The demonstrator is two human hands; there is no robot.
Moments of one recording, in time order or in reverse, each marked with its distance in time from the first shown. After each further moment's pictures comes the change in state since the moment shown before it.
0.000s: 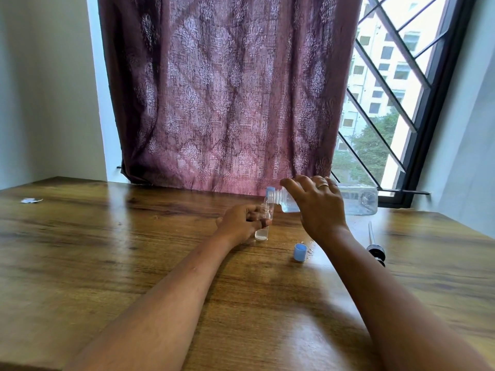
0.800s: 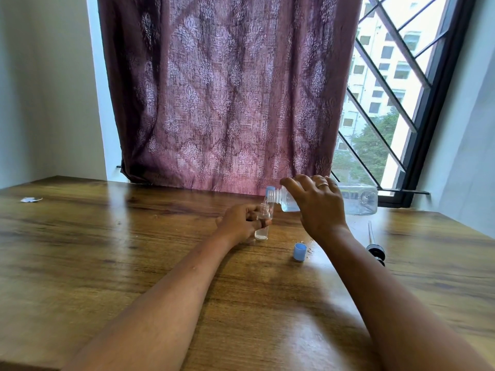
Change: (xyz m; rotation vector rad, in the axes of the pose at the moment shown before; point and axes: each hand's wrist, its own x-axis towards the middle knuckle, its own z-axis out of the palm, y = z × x) left_hand 0.000 0.000 0.000 -0.042 -0.021 -0.002; right_hand 0.001 0.000 0.001 0.002 0.016 0.005
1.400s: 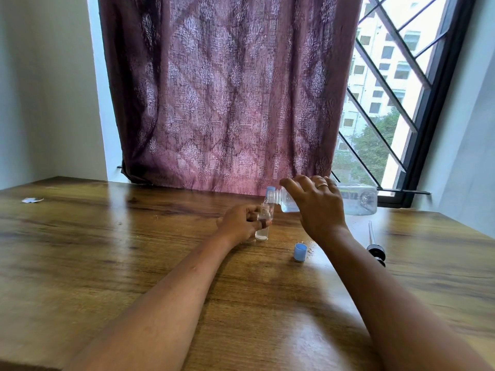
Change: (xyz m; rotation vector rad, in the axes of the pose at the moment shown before) left_hand -0.001 0.001 0.001 0.016 0.008 -0.017; right_hand -0.001 -0.001 -0.001 0.005 -0.001 -0.010
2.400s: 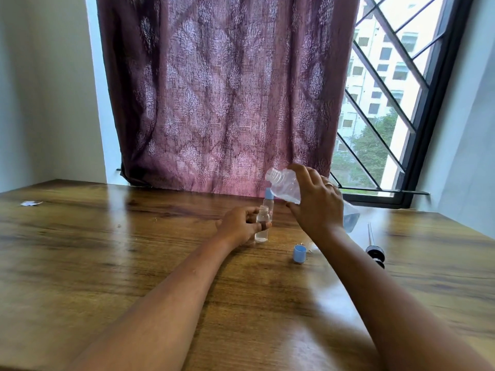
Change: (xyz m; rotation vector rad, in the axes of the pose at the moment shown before) left_hand -0.004 0.004 0.000 0.037 0.022 -0.002; right_hand 0.006 -0.006 -0.007 0.350 0.193 0.201
